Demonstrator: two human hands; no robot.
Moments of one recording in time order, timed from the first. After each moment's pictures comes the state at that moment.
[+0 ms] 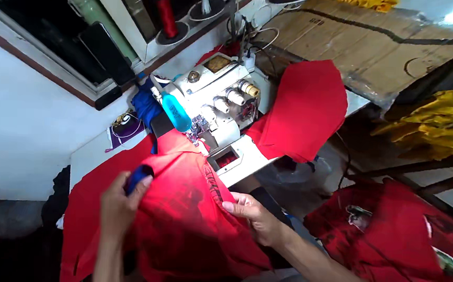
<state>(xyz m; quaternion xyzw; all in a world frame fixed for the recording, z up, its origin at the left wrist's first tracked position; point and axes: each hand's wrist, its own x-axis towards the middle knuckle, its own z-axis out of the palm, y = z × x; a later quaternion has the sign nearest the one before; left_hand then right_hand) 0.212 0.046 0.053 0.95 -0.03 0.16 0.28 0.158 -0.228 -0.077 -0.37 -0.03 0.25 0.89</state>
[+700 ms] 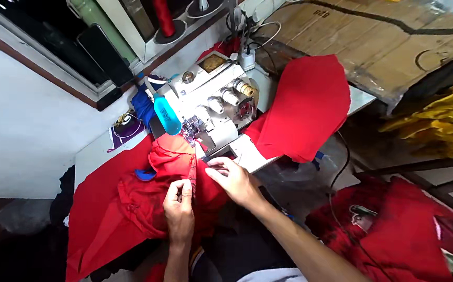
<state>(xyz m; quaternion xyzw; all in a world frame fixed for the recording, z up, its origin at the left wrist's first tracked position) 0.187 -0.062 -0.028 0.82 0.03 0.16 0.55 0.220 -0.220 -0.063 -0.75 0.03 0.04 0.66</state>
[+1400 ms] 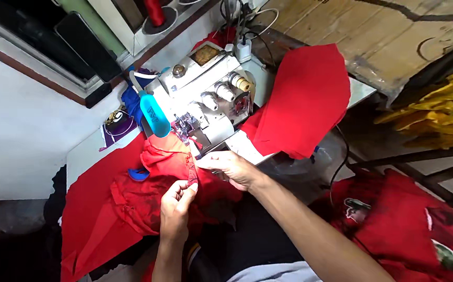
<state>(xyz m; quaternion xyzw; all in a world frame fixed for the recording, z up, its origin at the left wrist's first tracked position) 0.191 -0.060 -0.020 0.77 0.10 -0.02 0.63 0.252 -0.239 -0.050 -0.54 0.04 0.23 0.81</state>
